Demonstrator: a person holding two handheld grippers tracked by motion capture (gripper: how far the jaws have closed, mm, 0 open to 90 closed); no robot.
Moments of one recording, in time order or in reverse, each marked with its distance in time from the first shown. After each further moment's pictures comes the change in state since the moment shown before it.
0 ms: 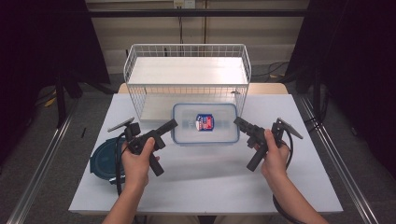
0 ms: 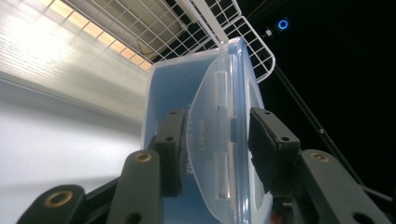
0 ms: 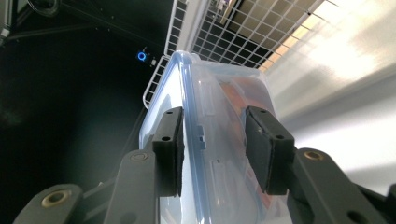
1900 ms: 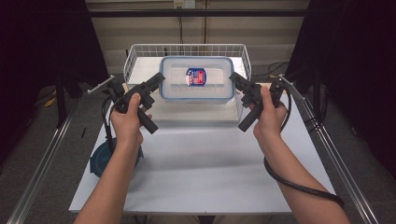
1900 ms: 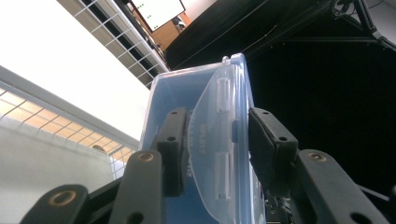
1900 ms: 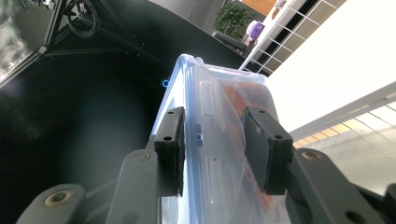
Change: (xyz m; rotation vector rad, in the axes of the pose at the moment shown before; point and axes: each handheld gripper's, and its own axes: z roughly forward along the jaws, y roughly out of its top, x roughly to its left) left arm -0.037 0.095 0.017 -0.156 -0.121 -0.044; right arm 0.092 0.057 0.055 -0.097 0.063 -0.090
